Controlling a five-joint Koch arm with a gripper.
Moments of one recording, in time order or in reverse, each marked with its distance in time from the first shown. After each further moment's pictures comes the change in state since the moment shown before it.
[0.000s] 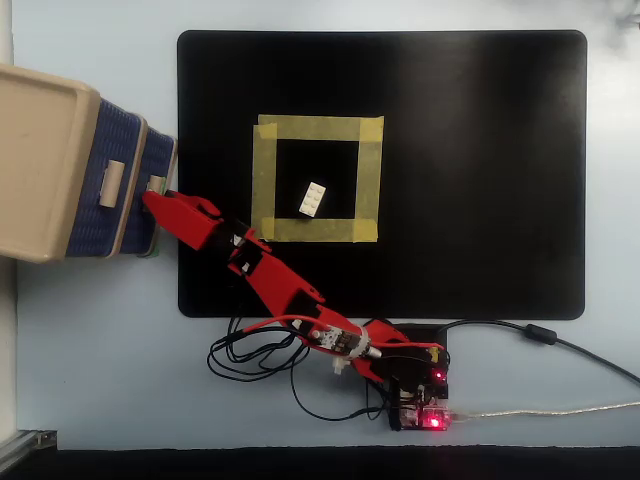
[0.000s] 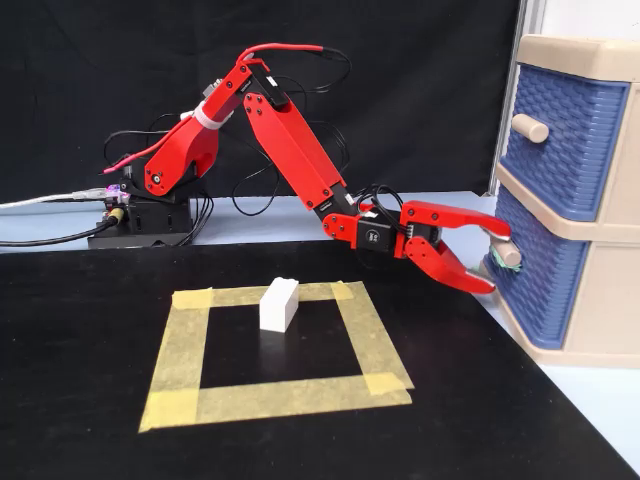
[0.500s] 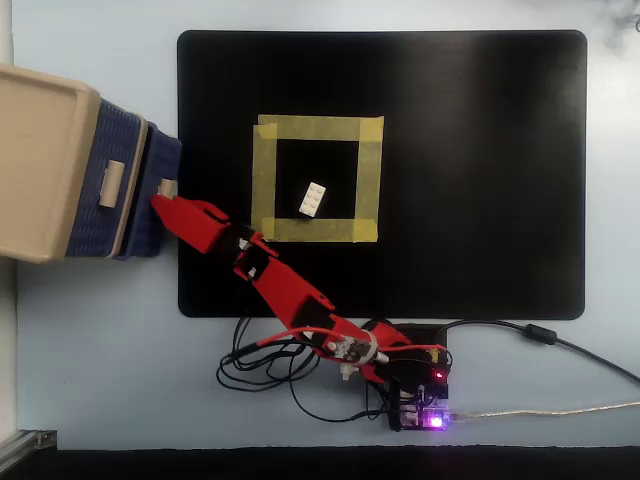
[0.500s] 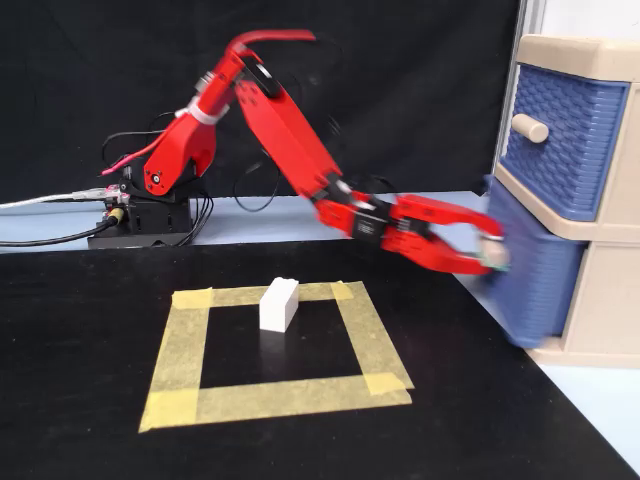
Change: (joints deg) arm 3.0 6.8 13.4 8.2 -0.2
